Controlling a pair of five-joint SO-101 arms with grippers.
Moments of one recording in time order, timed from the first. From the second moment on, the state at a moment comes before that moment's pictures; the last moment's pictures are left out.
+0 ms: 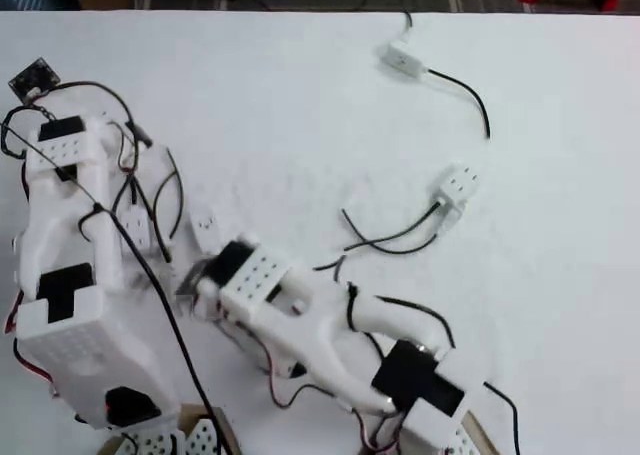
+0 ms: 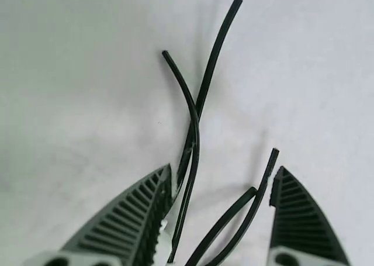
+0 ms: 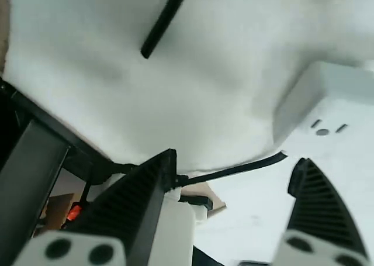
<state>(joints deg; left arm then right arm) -22.2 19.1 1.2 56.7 27.5 -58.8 6.2 19.0 96.0 11.7</state>
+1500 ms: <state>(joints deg) -22.4 19.1 1.2 54.3 27.5 -25.0 6.5 21.3 84.3 48.7</state>
